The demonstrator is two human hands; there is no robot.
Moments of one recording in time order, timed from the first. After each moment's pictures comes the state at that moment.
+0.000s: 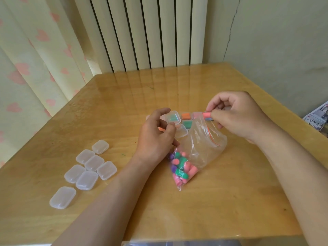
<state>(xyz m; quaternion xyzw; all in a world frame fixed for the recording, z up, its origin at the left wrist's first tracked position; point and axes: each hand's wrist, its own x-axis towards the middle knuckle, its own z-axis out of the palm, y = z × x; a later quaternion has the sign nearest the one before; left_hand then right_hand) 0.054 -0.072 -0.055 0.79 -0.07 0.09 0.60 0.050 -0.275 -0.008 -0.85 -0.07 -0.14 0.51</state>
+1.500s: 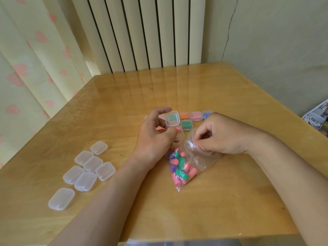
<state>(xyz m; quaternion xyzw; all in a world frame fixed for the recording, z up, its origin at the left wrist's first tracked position) 0.052 -0.072 -0.049 0.74 -0.08 0.04 0.66 0.035 -0.261 -0.016 -0.90 -0.19 0.10 0.37</state>
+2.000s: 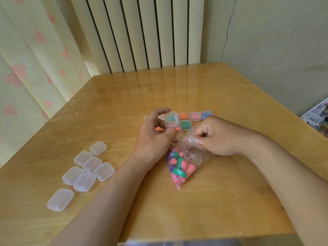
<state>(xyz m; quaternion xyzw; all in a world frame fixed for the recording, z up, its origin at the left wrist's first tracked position) 0.052 -0.072 -0.050 0.75 -0.07 0.05 0.65 0.045 -0.260 -0.028 -0.92 -0.18 0.10 0.33</state>
